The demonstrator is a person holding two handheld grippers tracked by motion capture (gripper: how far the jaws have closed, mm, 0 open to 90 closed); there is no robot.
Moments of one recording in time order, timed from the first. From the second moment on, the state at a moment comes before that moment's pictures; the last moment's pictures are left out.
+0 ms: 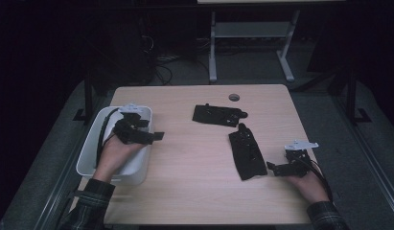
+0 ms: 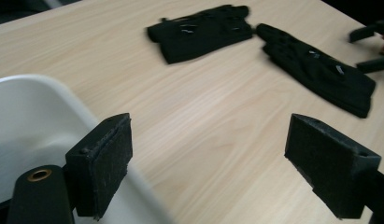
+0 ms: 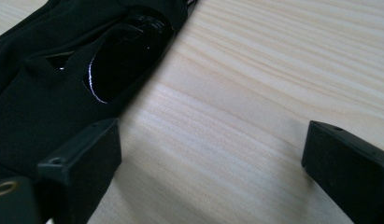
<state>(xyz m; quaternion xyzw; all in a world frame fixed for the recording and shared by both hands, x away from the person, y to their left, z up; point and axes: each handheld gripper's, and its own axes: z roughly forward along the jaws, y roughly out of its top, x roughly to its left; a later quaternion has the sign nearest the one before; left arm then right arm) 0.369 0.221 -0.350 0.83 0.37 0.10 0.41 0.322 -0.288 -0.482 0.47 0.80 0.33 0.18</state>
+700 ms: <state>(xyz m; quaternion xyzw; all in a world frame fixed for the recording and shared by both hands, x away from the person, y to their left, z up) 0.334 0.135 -0.423 0.87 0.30 0.08 0.38 0.309 -0.267 -0.454 0.41 0.81 0.38 0.14</state>
